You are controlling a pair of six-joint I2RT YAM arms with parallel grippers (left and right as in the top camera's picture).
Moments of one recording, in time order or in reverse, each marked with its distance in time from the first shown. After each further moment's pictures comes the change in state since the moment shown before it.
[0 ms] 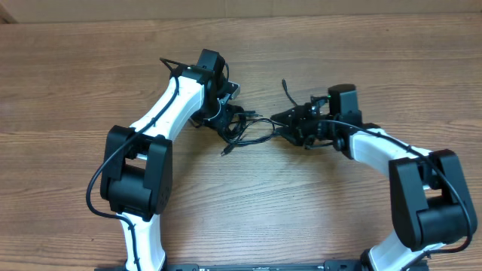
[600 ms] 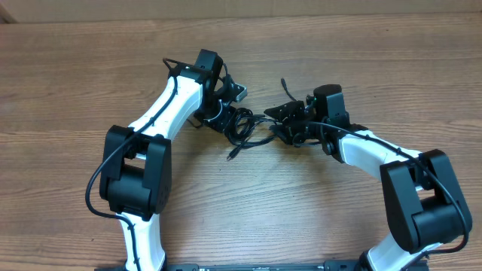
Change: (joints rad) left arm 0.004 0.000 0.000 -0.011 0.140 0.129; right arm 0.079 0.000 0.000 0.066 0.201 0.143
